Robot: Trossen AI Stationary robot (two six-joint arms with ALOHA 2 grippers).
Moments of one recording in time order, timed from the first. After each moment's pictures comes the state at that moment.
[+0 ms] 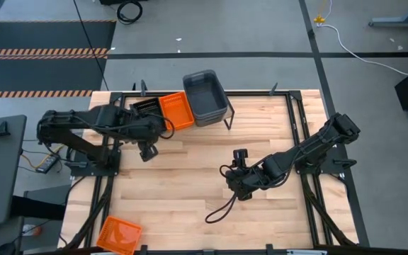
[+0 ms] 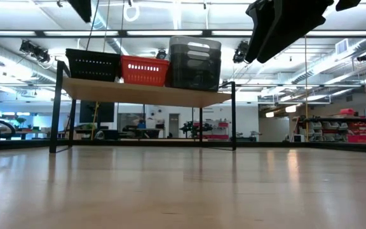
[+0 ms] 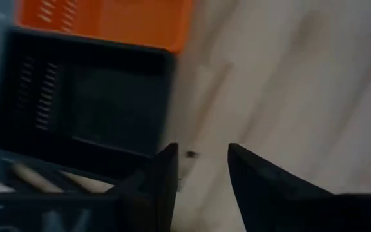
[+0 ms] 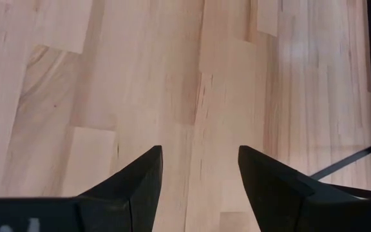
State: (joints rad) left arm -0.11 1.35 1.59 -1.52 -0.34 -0.54; right arm 0.46 1.62 1.26 -0.81 0.49 0.19
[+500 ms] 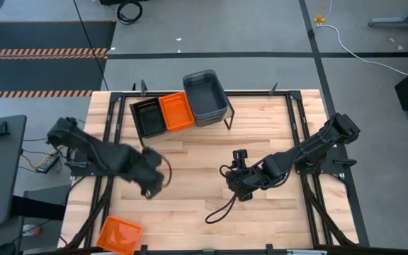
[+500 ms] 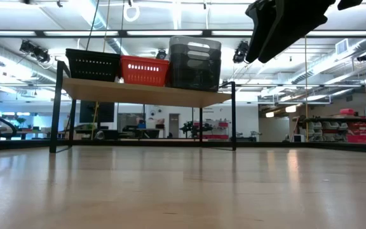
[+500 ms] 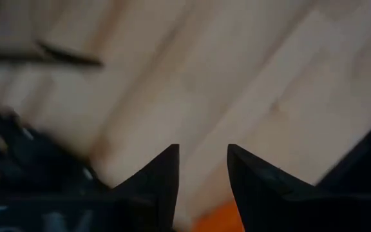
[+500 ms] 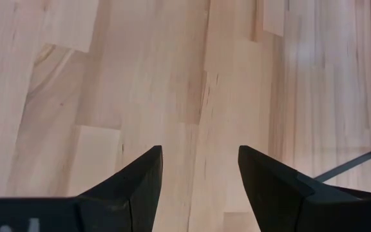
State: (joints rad) left arm -0.48 1.51 1.60 -1.54 -0.13 -1.12; right arm 0.46 1.62 1.26 -0.81 0.48 0.18
